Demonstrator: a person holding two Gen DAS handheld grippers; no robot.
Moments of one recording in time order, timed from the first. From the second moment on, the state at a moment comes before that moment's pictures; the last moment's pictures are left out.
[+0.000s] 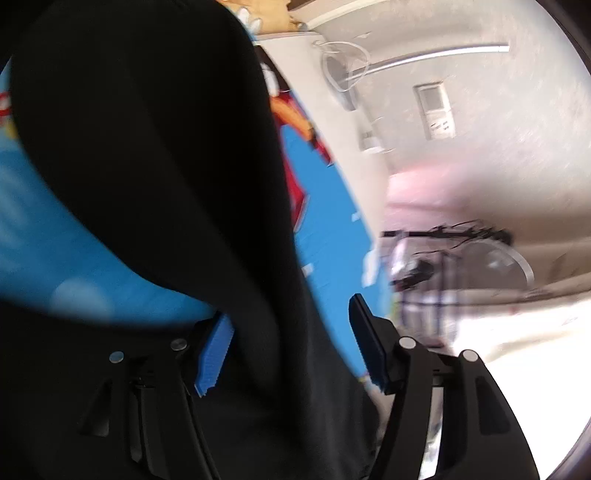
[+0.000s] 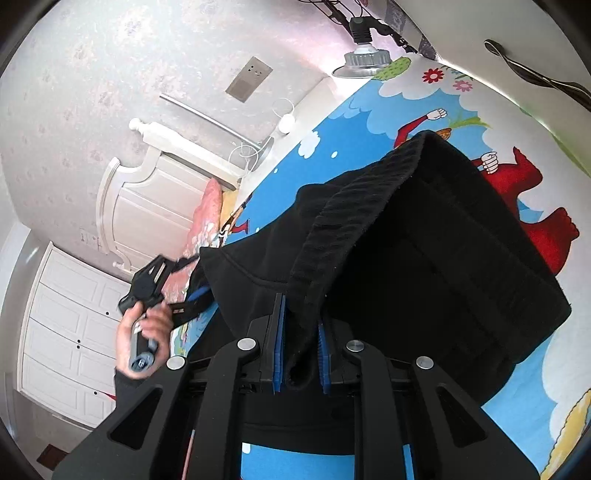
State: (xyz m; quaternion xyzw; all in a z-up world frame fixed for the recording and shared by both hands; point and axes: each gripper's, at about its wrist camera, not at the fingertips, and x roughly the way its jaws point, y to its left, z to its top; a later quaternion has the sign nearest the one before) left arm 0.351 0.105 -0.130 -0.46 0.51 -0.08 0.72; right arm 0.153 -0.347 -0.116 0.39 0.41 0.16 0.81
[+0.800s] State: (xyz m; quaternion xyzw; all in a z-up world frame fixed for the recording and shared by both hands) left arm 0.199 0.135 -0.058 -0.44 0.41 -0.09 0.79; right arm 0.144 -0.399 -0.082 0.37 0.42 0.10 0.83
